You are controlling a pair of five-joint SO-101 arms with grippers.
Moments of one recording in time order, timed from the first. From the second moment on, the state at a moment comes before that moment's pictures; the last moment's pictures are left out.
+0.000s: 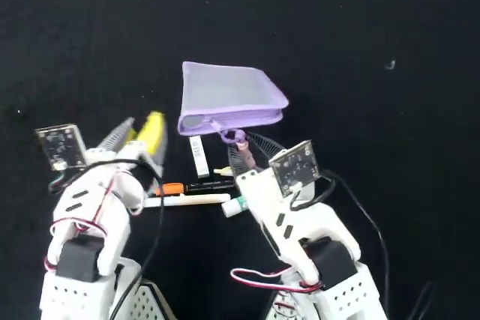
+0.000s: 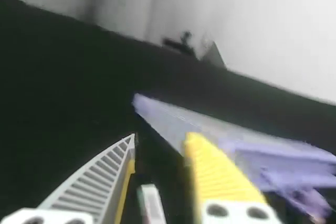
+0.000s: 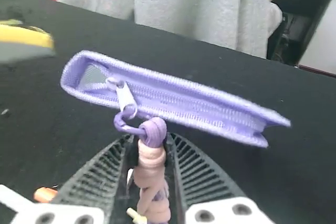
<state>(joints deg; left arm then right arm) 5.3 -94.1 73.7 44.1 21.8 -26.2 -97.8 85.1 39.6 4.1</state>
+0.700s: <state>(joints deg) 11.8 -94.0 78.3 38.0 18.3 -27.3 -97.8 85.1 39.6 4.1</state>
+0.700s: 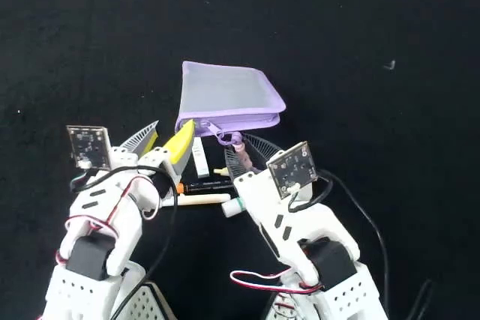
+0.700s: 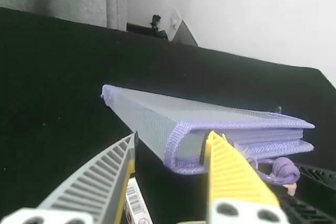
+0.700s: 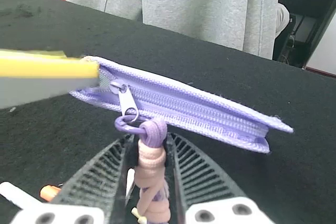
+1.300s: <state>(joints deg) 8.0 -93.5 79.8 35.0 14.7 -27.3 -97.8 85.1 39.6 4.0</state>
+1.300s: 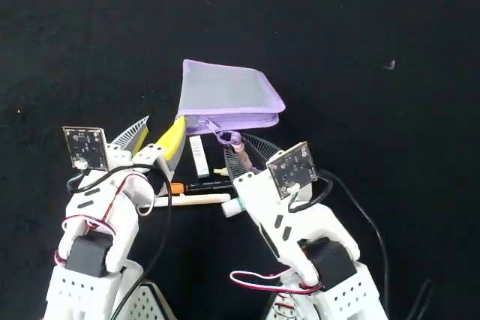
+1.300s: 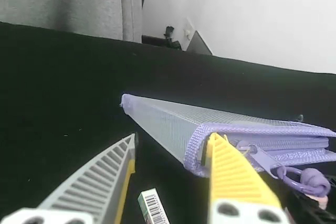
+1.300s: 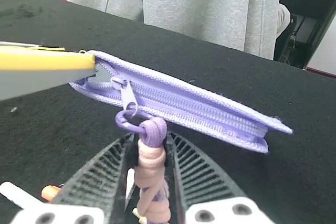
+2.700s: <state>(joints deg) 12.5 -64.0 76.5 16.3 14.7 -27.3 -97.8 85.1 39.7 4.1</state>
